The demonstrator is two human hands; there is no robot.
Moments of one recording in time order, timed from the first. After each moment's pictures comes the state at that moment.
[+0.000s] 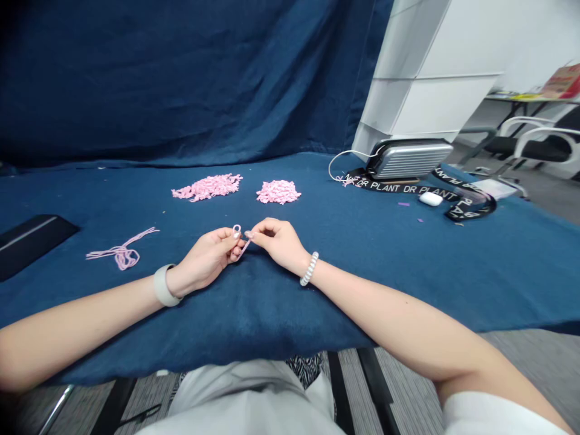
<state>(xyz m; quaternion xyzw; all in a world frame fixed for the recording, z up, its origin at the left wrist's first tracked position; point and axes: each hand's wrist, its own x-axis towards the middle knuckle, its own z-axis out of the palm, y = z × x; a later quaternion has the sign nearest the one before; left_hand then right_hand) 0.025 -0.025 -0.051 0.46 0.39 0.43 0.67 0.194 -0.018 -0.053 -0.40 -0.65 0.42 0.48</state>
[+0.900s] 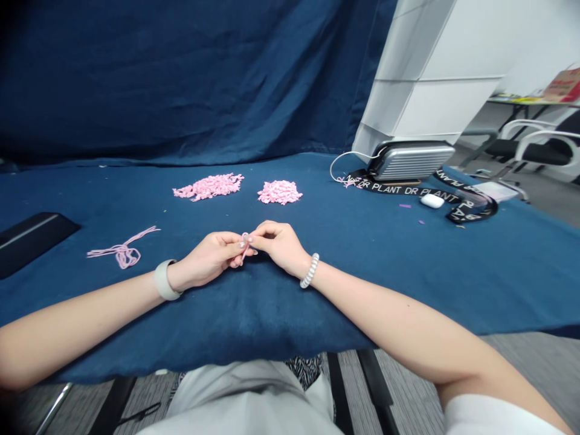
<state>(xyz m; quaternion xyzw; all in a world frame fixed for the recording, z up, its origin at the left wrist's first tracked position) 0.020 -0.021 -0.048 0.55 0.37 0.33 0.67 0.192 -0.021 -0.055 -0.36 -0.61 0.51 0.50</state>
